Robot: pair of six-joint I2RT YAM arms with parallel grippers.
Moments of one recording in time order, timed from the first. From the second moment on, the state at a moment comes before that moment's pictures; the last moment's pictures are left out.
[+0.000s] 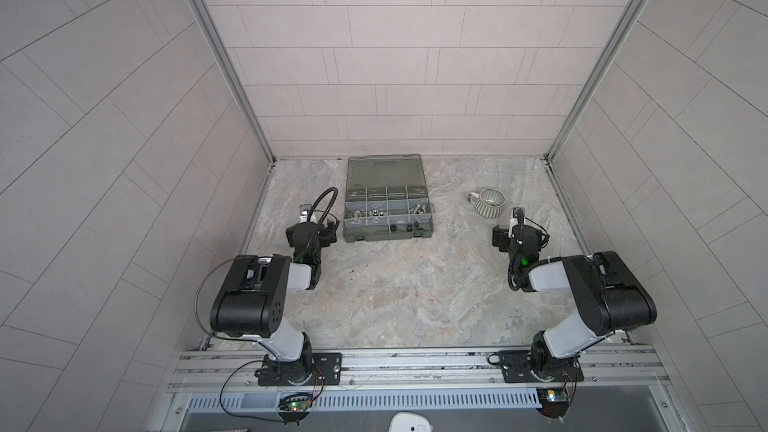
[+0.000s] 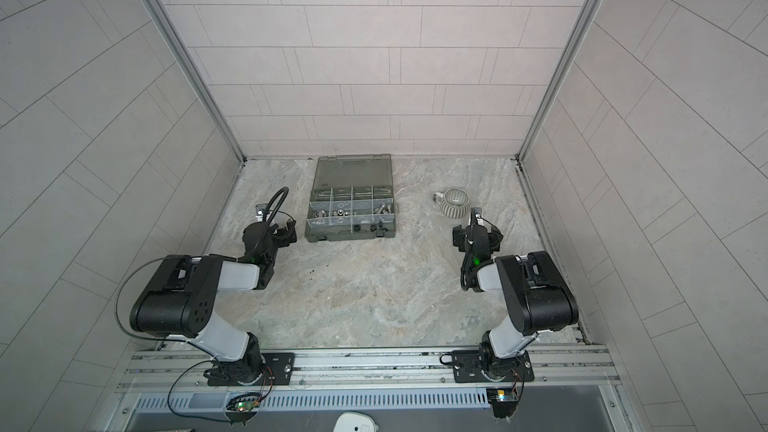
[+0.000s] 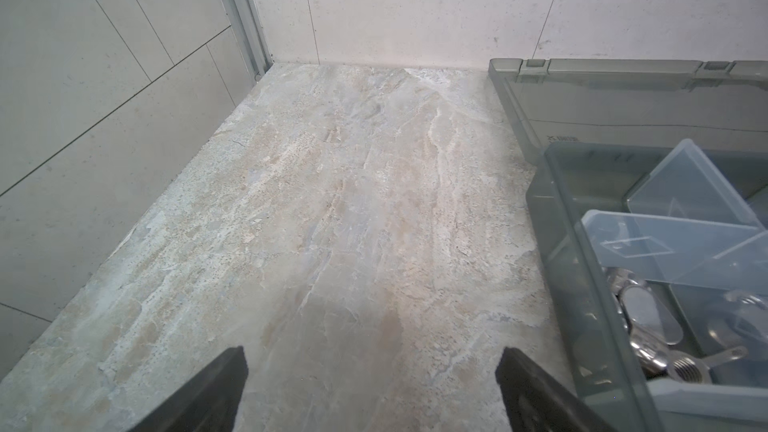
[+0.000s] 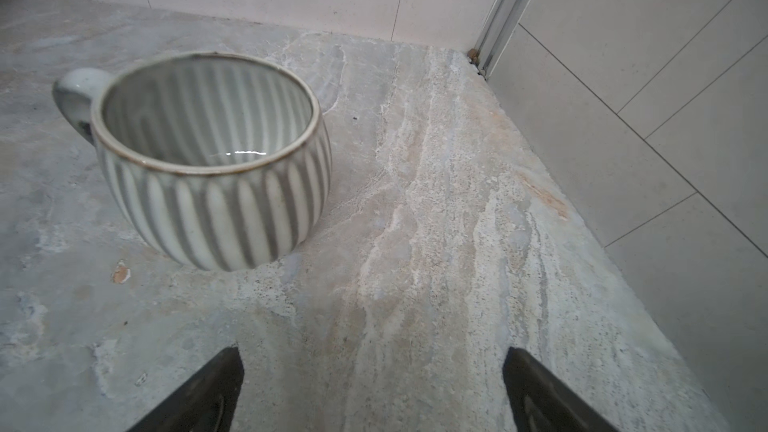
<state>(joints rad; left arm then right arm) -0.03 1.59 0.40 0.79 -0.24 -0.04 0.07 1.57 0.37 0.78 0.38 -0.03</state>
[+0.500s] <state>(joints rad) -0.02 1.59 0.40 0.80 -0.22 -0.04 0.07 1.57 0.37 0.83 0.36 -0.03</state>
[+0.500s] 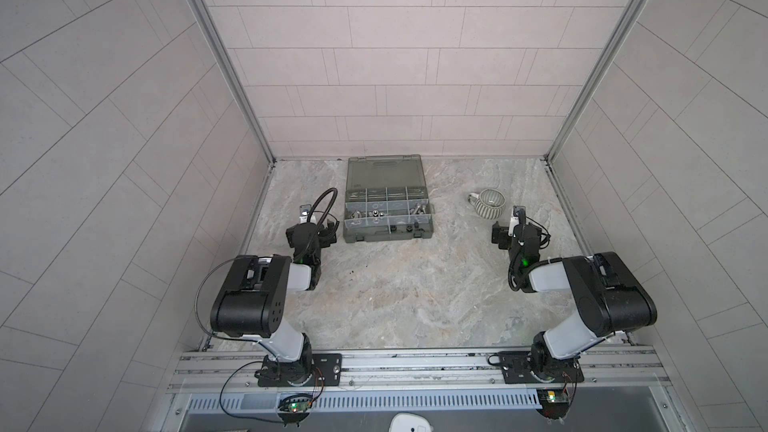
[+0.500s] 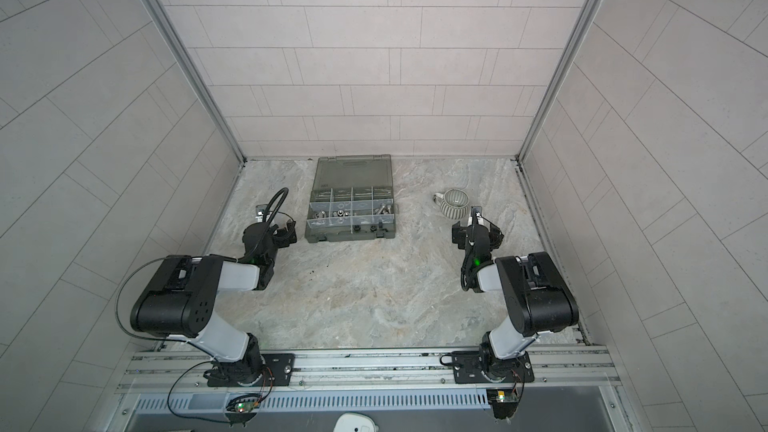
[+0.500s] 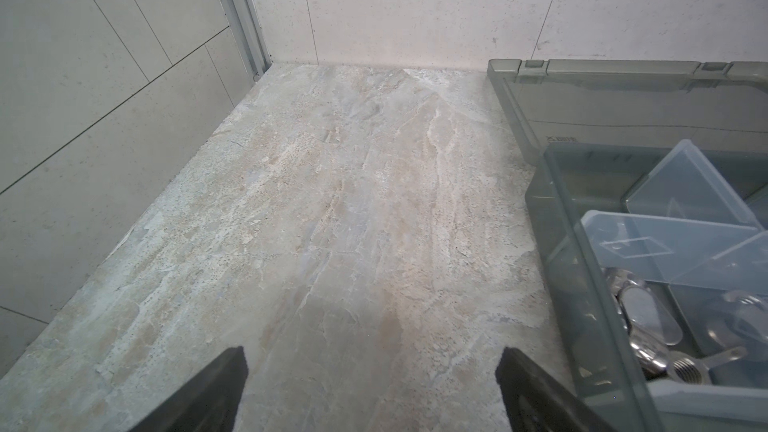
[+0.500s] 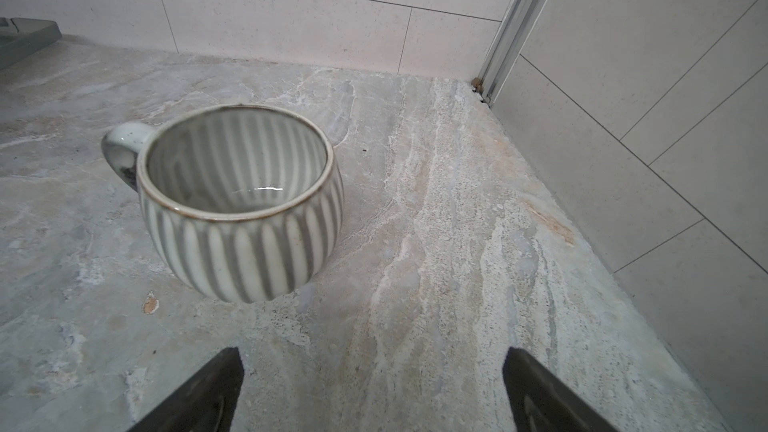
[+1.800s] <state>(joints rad) 0.01 1.60 0.40 0.81 -0.13 -0.03 0.07 1.57 0.37 0.88 0.35 -0.04</state>
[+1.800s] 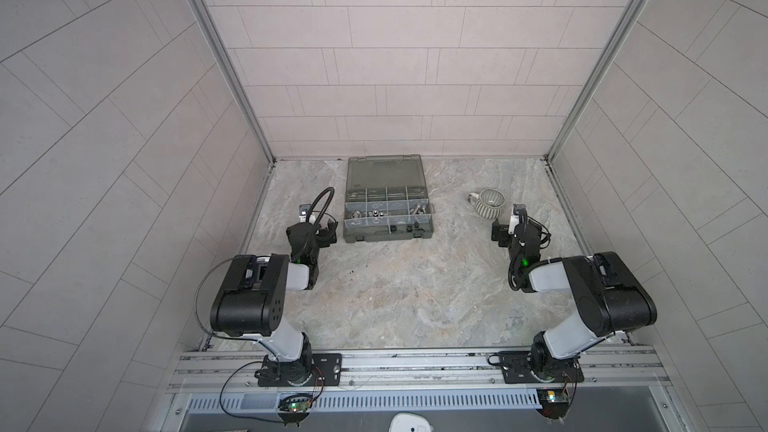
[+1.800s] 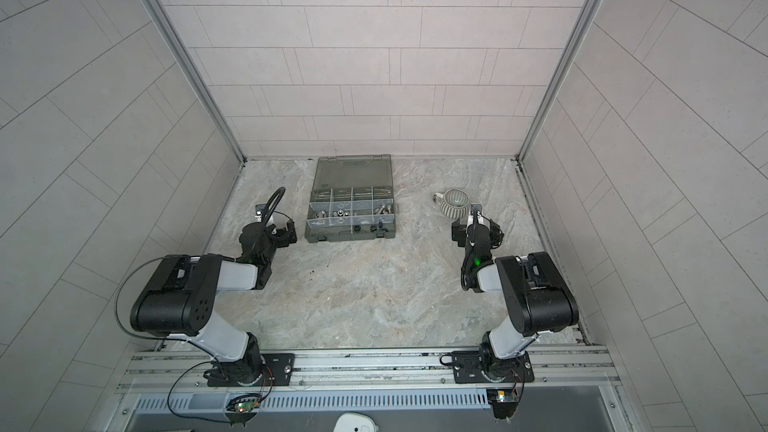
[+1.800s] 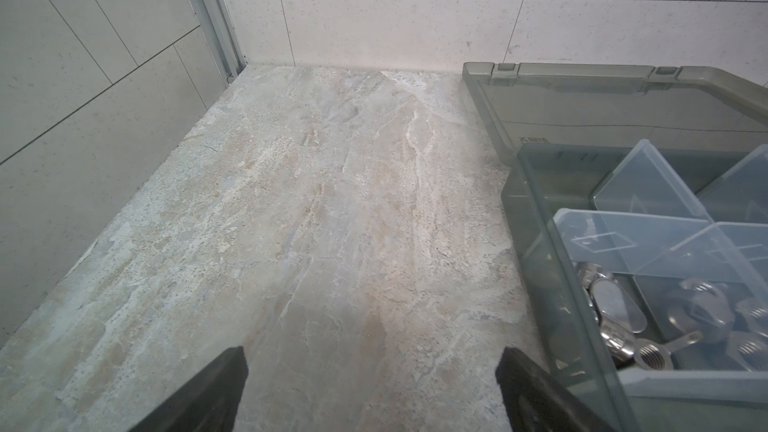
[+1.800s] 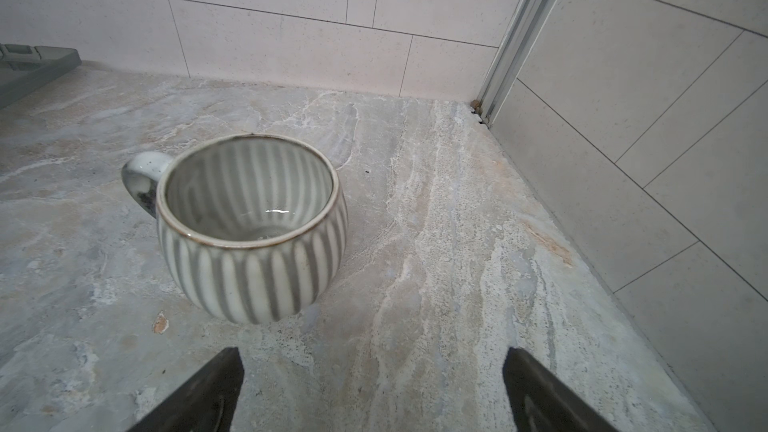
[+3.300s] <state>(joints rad) 0.01 1.56 0.42 0.69 -0.13 -0.03 0.06 1.57 0.37 0.88 0.31 -0.05</state>
